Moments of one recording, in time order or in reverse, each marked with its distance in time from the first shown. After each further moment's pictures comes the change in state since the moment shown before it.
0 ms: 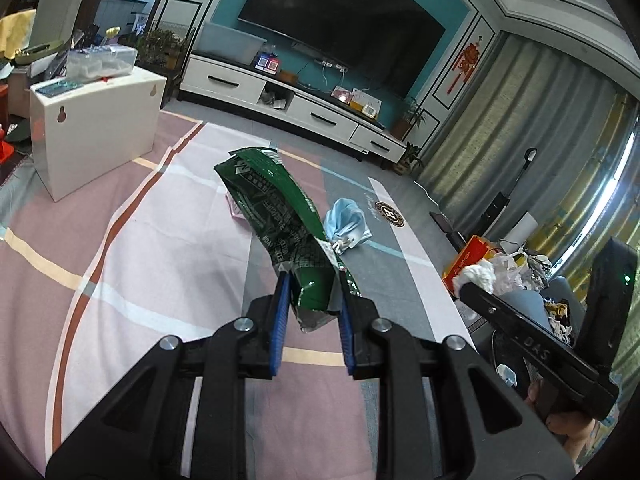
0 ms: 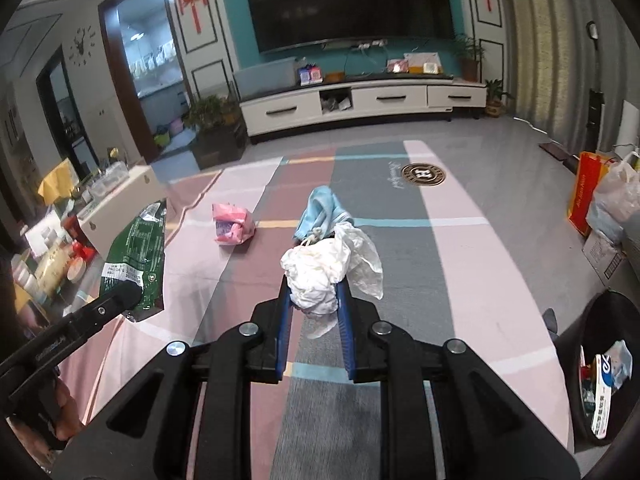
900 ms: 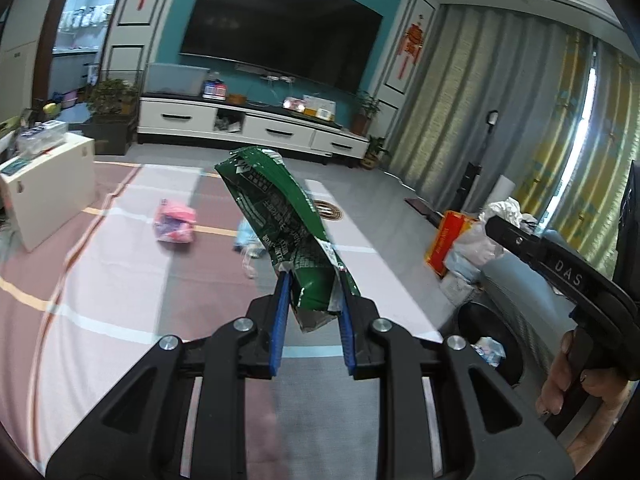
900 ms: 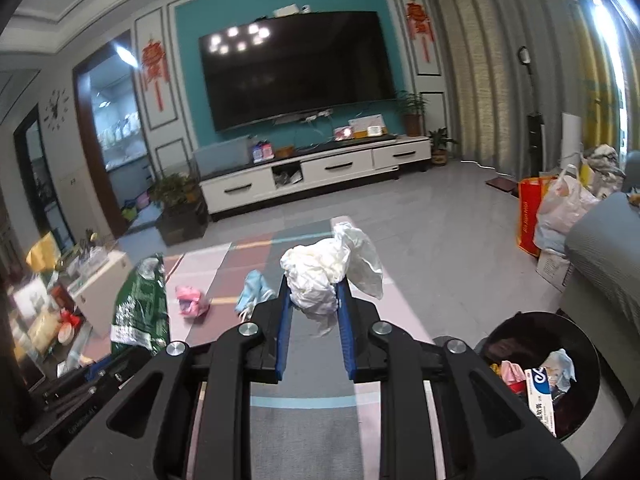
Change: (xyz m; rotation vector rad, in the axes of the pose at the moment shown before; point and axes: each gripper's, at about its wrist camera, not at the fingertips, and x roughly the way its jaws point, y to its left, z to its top) left arm -0.019 -0.115 -0.023 0.213 -0.038 -0.060; right arm -0.102 -0.066 0.013 0.102 -0.265 -0.134
